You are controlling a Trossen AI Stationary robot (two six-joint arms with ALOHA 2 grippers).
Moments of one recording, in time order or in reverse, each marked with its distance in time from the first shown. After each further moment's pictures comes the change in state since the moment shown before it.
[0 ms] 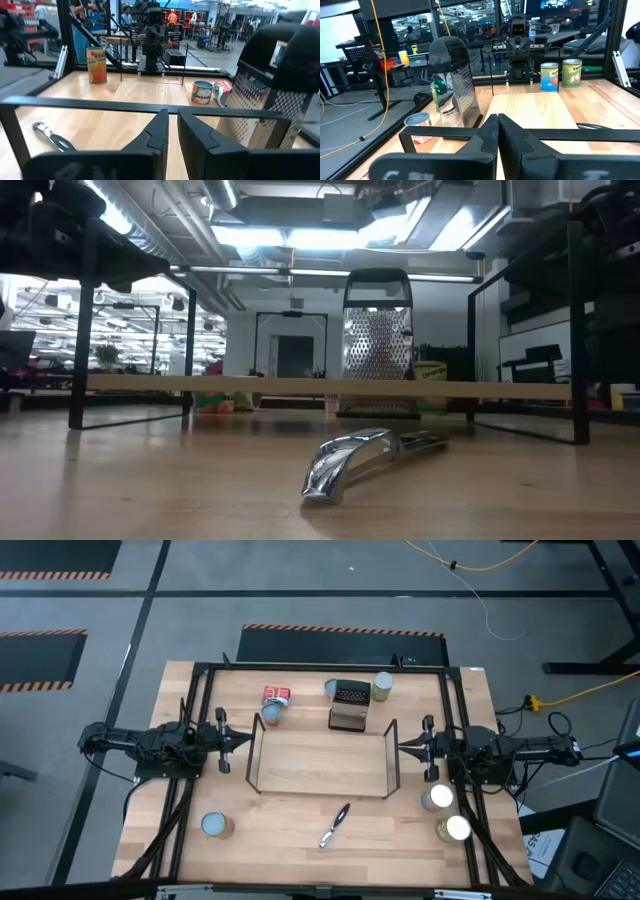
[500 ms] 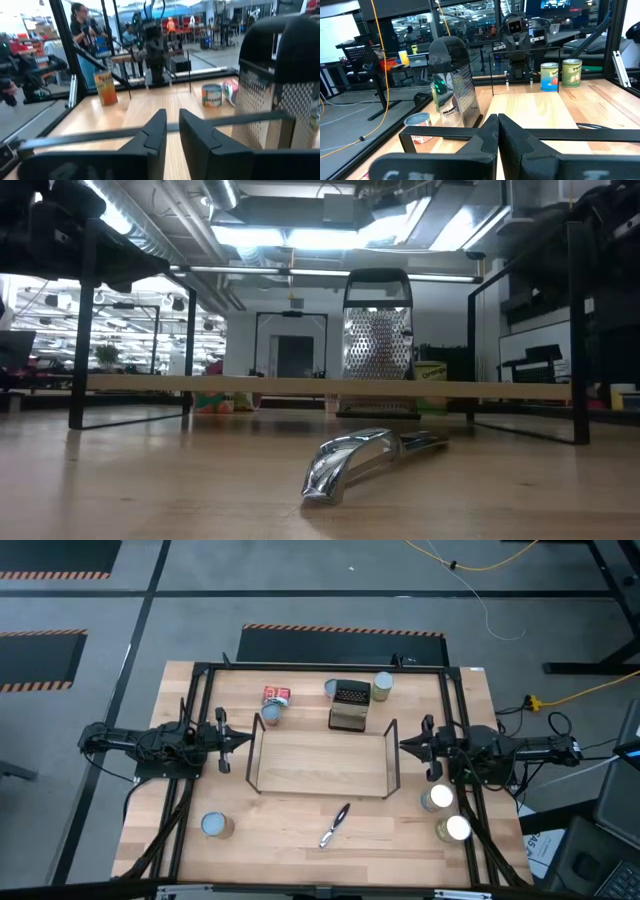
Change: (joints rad) left arm 0.000 0.000 0.000 0.000 0.000 0.000; right arm 0.000 0.000 0.000 0.075 0.000 0.164
